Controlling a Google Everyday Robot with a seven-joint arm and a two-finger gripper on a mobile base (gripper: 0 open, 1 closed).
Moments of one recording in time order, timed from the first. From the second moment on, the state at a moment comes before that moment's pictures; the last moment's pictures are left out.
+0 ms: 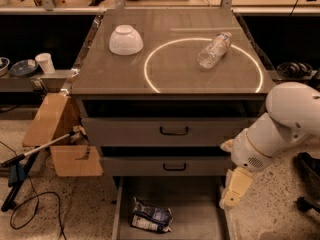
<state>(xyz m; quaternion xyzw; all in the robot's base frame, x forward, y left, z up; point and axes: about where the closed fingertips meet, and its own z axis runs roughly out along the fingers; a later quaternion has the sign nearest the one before) 0.406 -0.175 0.691 -0.57 0.79 0.19 0.10</state>
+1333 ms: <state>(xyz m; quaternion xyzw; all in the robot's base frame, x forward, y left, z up) 0.430 -0.135 0.574 -0.57 0.78 0.23 0.16</state>
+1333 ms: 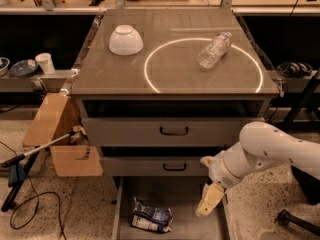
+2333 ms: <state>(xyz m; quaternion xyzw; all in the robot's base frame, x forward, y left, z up) 0.422 -0.116 0.532 -0.57 0.78 0.23 0.15</state>
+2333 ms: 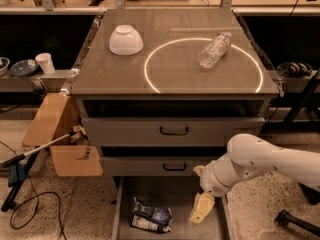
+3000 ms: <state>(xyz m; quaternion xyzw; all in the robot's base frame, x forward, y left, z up) 0.418 -0.104 0.503 -0.57 0.77 0.25 0.12</state>
